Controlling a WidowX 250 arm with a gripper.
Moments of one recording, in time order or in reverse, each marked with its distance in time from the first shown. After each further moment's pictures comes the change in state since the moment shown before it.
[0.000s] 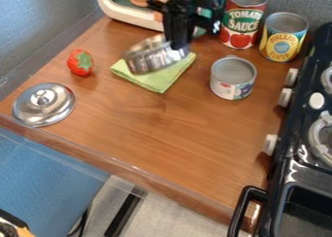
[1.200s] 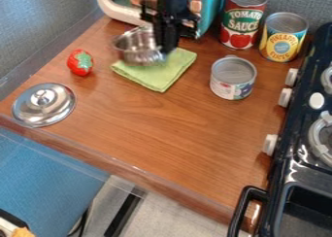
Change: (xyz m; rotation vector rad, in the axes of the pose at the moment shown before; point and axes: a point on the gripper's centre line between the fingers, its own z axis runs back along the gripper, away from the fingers) arm 0.045 0.036 -0.067 -0.011 0.042 0.063
